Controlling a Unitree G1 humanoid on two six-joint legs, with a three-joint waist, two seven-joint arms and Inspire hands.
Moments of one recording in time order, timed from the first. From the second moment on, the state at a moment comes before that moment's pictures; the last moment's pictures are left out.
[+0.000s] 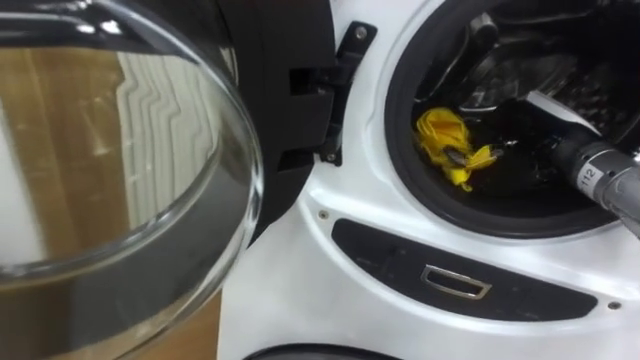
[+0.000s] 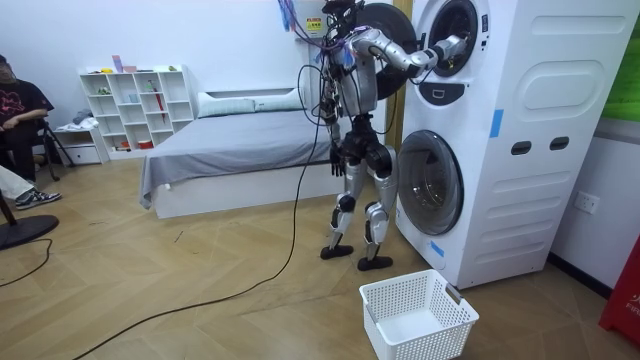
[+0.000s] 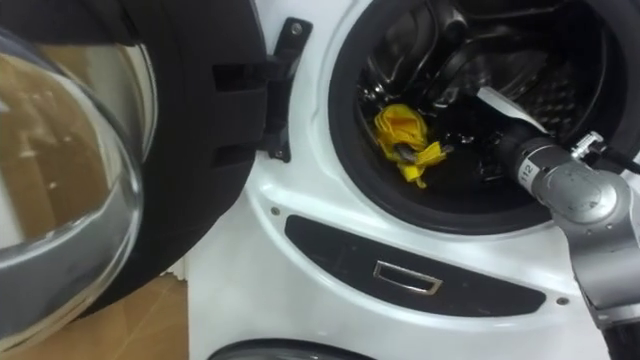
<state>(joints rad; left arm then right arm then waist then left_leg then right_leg) 0.20 0.40 0.00 1.01 0.27 0.24 -0.15 -0.48 -0.69 0.06 0.24 -0.23 0.17 0.43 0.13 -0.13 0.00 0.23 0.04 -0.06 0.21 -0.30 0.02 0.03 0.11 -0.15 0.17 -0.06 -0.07</state>
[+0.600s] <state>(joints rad) 0.19 0.38 0.00 1.00 0.27 0.20 -0.11 -0.33 -0.69 0.01 -0.05 -0.33 0.18 0.38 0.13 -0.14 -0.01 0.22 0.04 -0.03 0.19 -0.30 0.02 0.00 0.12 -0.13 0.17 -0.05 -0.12</state>
